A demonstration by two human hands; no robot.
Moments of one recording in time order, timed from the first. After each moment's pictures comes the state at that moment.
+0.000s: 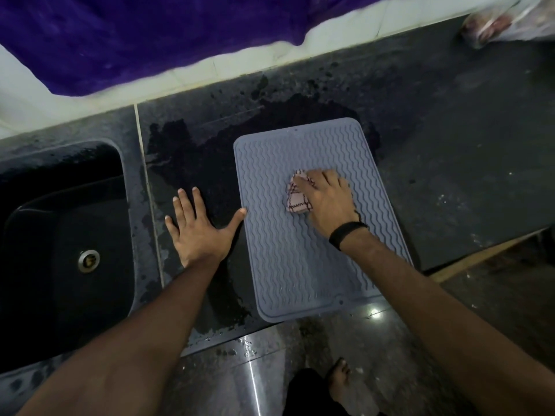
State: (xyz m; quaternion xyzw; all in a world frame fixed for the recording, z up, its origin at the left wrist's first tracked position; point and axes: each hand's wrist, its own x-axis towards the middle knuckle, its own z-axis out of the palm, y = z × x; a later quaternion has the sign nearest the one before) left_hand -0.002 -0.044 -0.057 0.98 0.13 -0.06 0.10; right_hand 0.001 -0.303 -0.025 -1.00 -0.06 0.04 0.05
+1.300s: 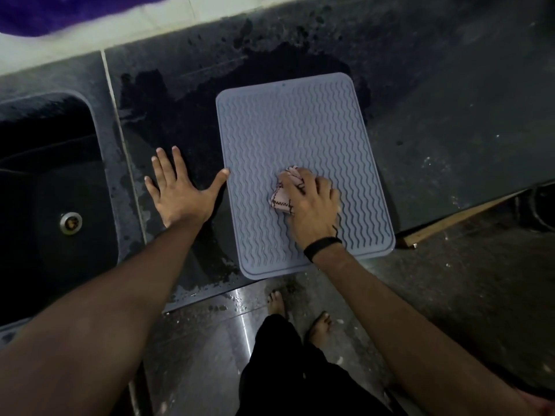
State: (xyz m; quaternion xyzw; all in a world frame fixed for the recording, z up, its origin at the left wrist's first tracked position) left_hand -0.002 -0.044 -0.055 0.98 0.12 -0.07 0.11; right_hand -0.081 -0.271 -0.035 -0.99 0.05 0.02 0.09
